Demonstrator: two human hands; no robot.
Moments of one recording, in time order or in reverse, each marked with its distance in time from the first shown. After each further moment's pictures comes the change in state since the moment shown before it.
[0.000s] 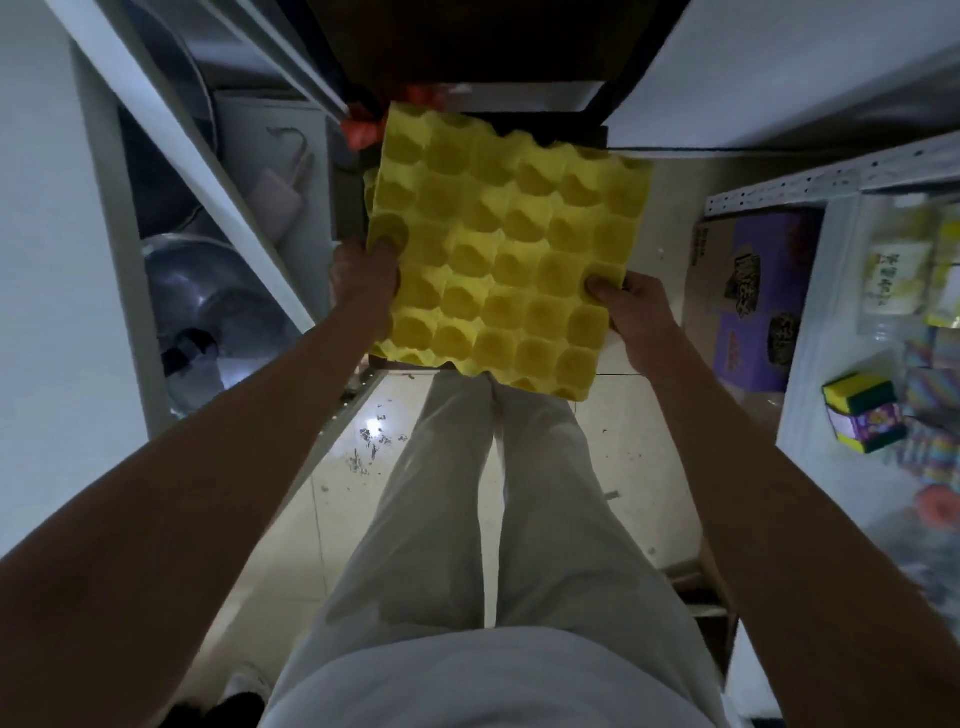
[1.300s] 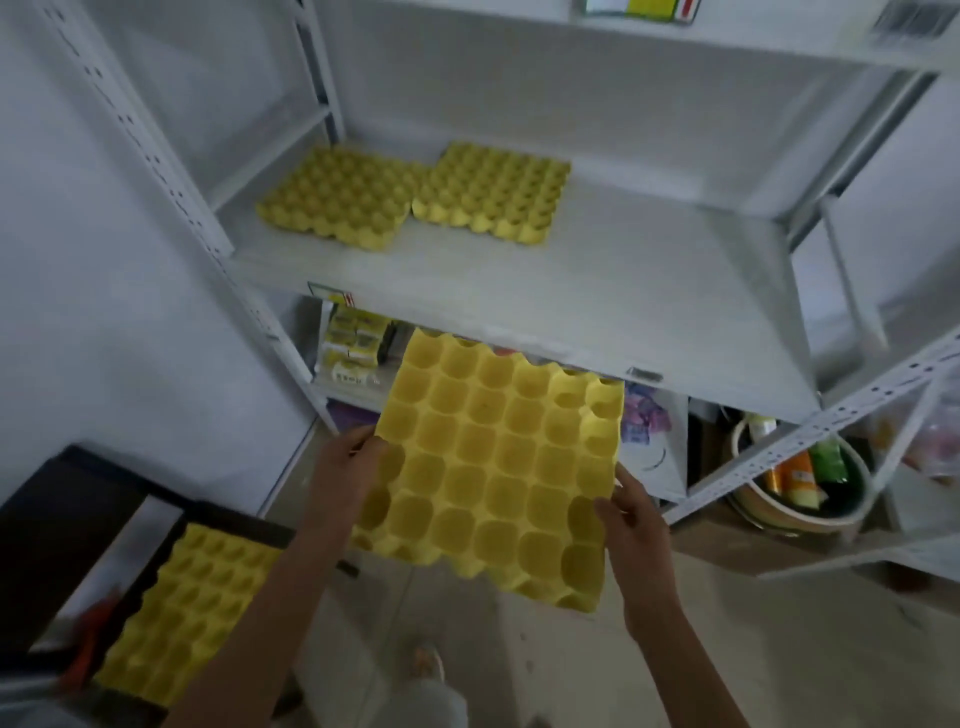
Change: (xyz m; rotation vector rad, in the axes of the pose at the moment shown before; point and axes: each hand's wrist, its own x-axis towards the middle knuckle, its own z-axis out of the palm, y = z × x) left_hand -0.596 -0.053 0.018 0.364 -0.875 1.095; right_hand -0.622 0.341 -0.109 0.938 1.174 -0.247
